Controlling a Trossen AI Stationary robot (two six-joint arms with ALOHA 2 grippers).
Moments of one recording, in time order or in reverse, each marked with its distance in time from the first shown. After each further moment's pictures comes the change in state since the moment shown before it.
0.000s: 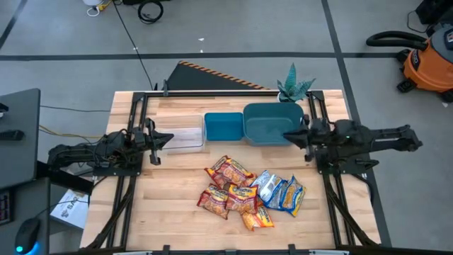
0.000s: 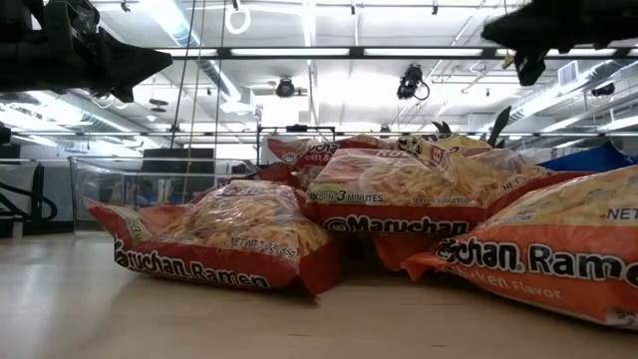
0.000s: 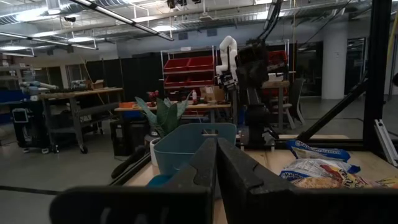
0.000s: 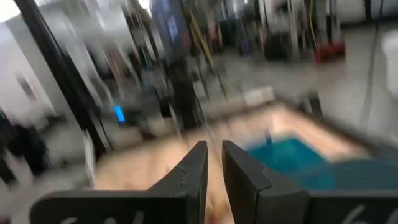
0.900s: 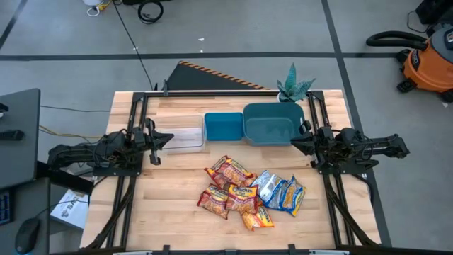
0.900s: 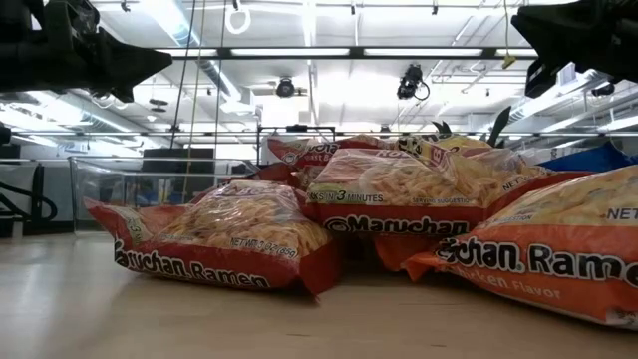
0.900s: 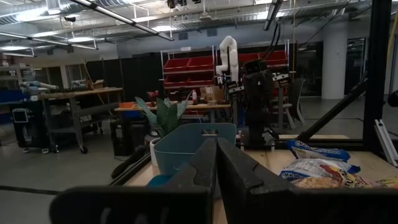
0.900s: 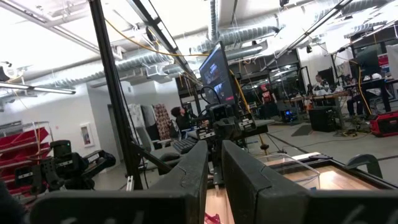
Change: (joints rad) left arm 0.000 0.000 0.000 0.000 0.000 0.000; right arm 0.001 -0.347 -0.365 0.438 -0.139 -0.053
